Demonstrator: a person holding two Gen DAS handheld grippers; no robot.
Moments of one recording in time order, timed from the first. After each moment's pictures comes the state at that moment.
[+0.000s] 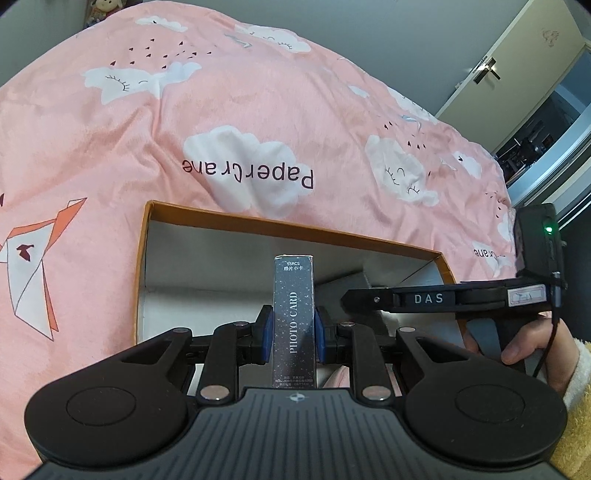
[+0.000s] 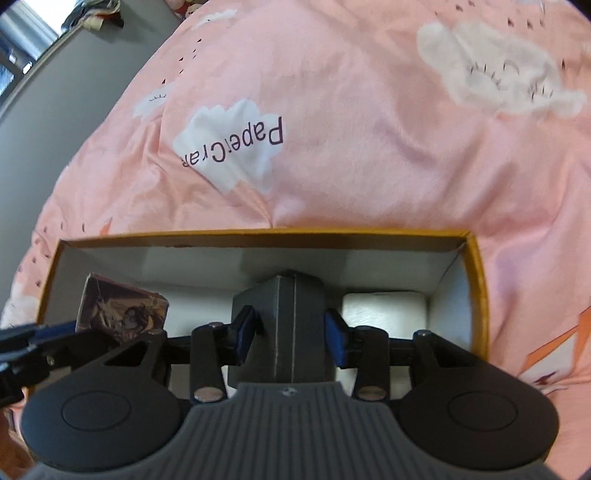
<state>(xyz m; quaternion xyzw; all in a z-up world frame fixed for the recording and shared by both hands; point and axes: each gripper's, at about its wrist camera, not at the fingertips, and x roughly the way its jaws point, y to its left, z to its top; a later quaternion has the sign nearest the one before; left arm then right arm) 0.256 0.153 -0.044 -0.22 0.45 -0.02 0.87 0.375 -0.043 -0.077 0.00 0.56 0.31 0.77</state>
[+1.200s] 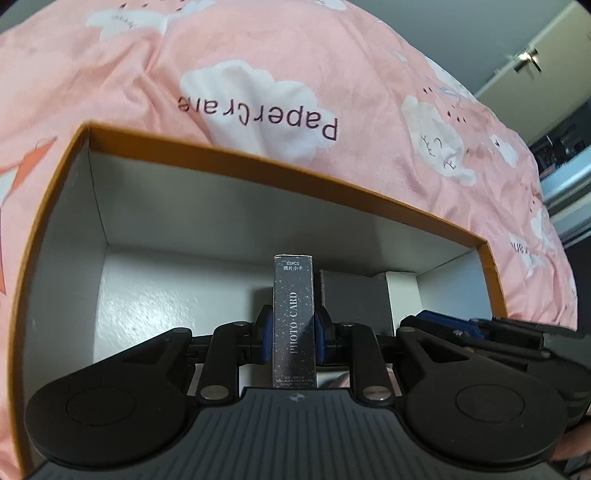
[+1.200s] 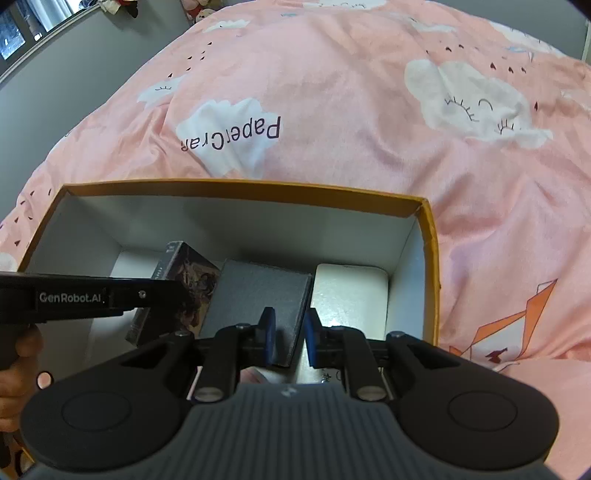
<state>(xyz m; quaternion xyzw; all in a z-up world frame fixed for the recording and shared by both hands) 0.292 0.132 -0.098 -0.26 0.51 0.02 0.82 0.337 -0.062 -0.067 -0.07 0.50 0.30 0.81</state>
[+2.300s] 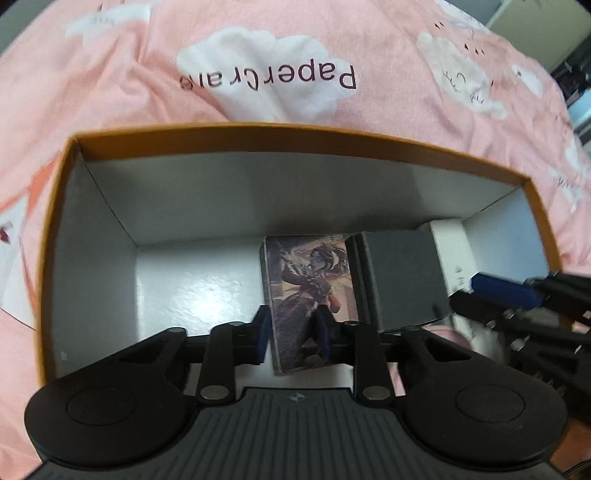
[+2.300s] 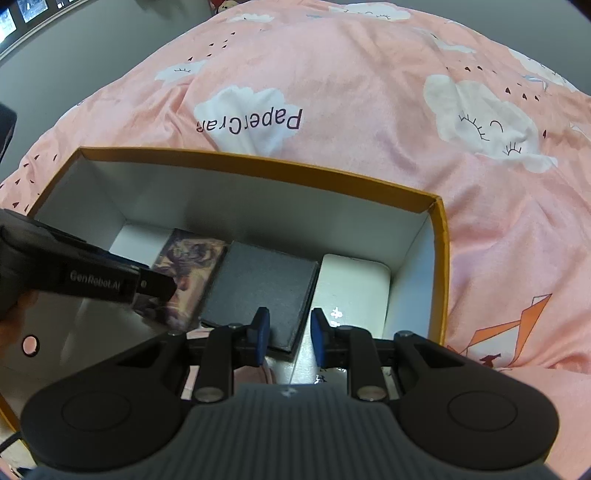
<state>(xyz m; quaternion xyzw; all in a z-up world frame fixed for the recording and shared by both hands) 0.303 0.131 -0.109 -0.16 0.59 0.03 0.79 0.320 -0.056 -0.069 -0.12 0.48 0.31 0.81</state>
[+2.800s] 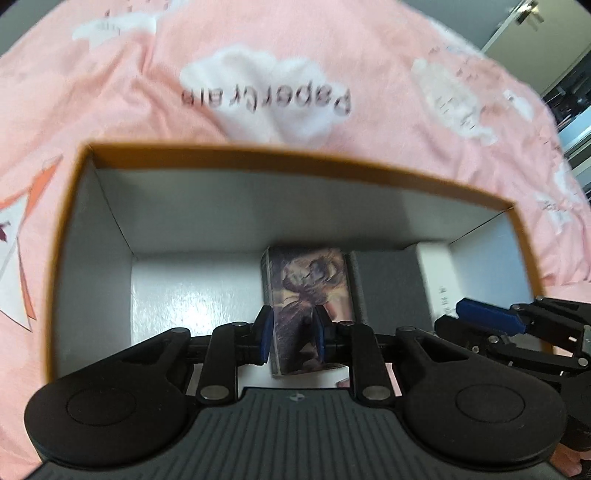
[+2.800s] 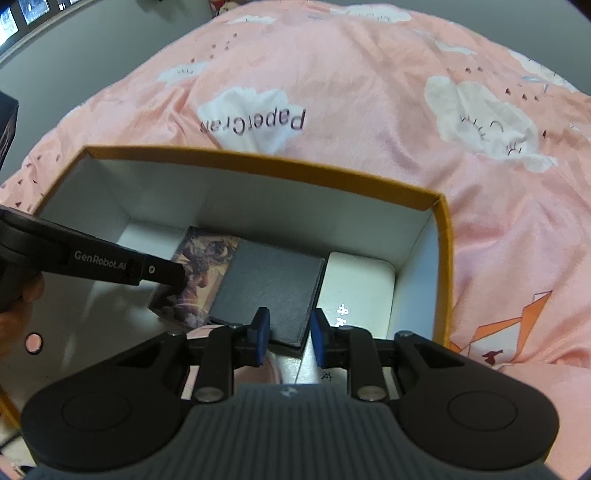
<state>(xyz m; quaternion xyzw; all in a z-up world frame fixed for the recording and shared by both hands) 0.293 0.128 -0.093 -0.17 0.54 0.02 0.82 0.311 -0.061 -0.062 -0.12 0.48 0.32 0.81</state>
